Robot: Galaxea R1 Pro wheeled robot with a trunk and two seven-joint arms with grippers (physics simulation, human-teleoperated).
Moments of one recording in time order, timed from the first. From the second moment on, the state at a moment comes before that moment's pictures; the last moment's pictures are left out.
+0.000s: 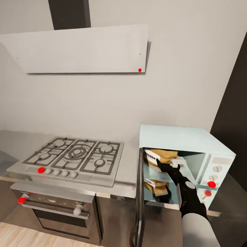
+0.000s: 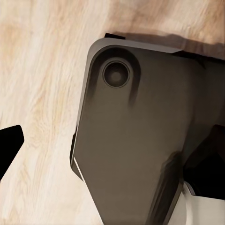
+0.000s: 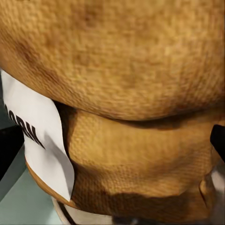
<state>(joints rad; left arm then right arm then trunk) 0.00 0.00 0.02 -0.04 0.19 -0.12 0.01 -0.64 0.17 -0.64 -0.92 0.39 -0.07 0.47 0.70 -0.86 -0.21</state>
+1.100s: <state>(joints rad) 0.00 0.00 0.02 -0.04 0.19 -0.12 0.02 -0.64 0.17 -0.64 -1.03 0.41 0.02 0.49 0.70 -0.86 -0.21</state>
